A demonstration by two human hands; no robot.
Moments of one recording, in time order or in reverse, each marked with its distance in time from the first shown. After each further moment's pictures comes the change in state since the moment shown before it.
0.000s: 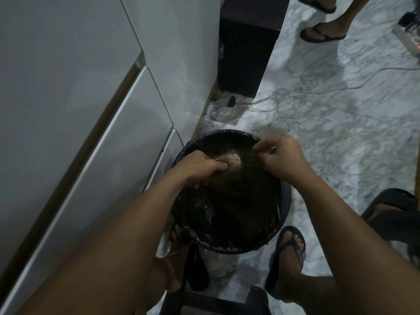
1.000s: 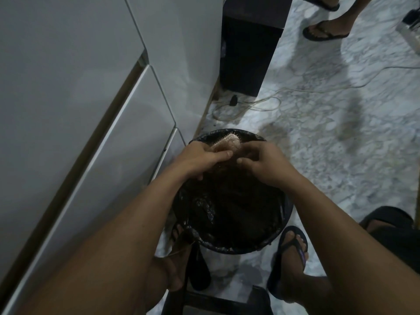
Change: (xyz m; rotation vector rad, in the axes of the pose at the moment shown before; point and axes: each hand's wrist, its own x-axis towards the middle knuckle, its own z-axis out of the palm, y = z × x) left_hand 0.001 0.002 -0.010 -0.073 0.138 0.056; right_hand 0.001 -0.009 0.027 -0.023 -0.180 -0.105
